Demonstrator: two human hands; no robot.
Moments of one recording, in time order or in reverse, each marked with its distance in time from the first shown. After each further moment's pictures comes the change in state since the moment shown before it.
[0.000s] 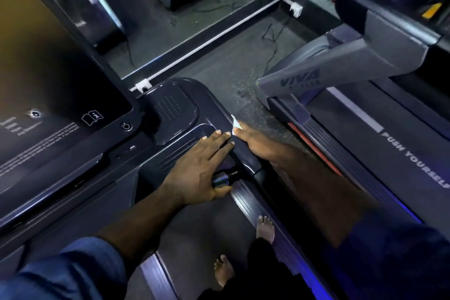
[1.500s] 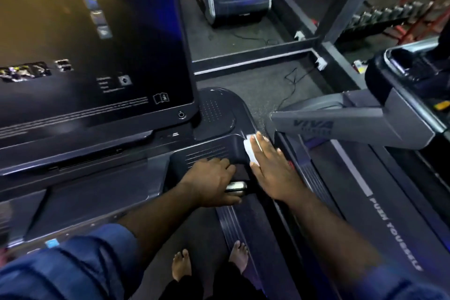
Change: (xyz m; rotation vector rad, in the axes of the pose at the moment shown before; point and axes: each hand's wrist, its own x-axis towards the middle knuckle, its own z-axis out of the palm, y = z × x) left_hand -0.033 0.009 -0.027 0.140 -0.193 -0.273; right_hand -0.049 -0.022 0.023 -1.118 0.135 -0.378
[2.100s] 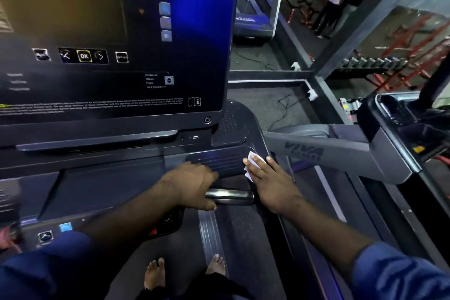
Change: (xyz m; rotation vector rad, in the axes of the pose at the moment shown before) left_hand -0.059 -0.056 -0.012 -0.149 -0.077 -0.028; right_hand 0.015 0.001 0.008 -0.670 -0.086 -0.397
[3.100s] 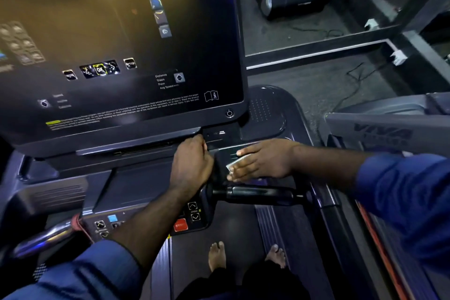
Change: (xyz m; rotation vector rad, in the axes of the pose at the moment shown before) left_hand -0.005 -0.020 -0.002 -0.404 0.603 -0.781; right_hand 0.148 0.009 -0.001 -0.283 0.385 -1.037
